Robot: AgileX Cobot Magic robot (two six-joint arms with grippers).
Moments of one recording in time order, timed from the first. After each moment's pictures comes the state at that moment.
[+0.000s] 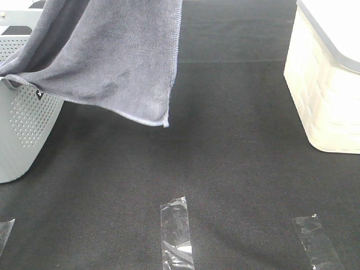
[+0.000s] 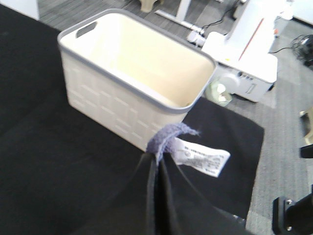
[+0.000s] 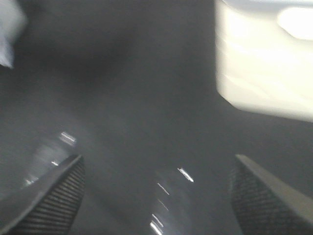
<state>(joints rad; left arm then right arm) -0.29 1.83 -2.18 -0.88 1.21 0.59 -0.03 0.18 -0.52 0.30 0.97 -0.22</state>
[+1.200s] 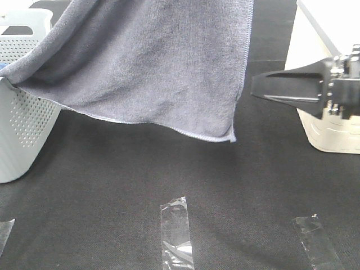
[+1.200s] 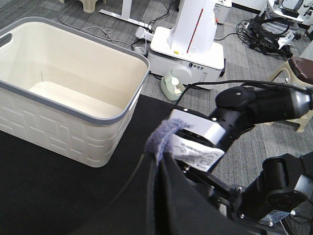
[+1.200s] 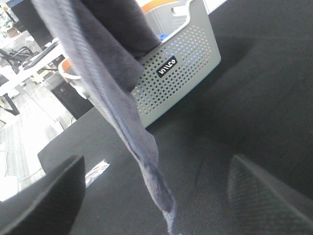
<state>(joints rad) -0.47 1.82 -2.18 -0.90 1.22 0.60 -0.02 1.34 -0.52 1.62 1.01 -1.77</state>
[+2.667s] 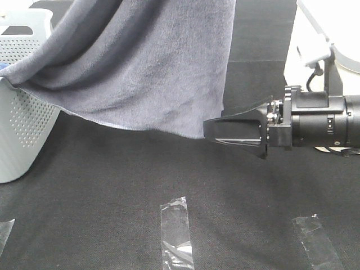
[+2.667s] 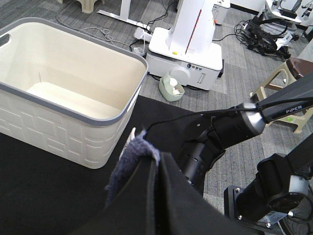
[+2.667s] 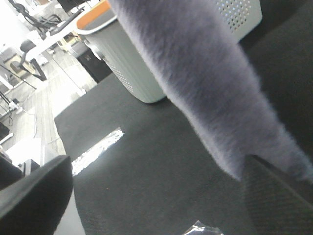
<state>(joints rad) -0.47 1.82 -2.18 -0.91 1.22 0.60 0.17 1.59 -0.52 1.74 0.99 -2.01</state>
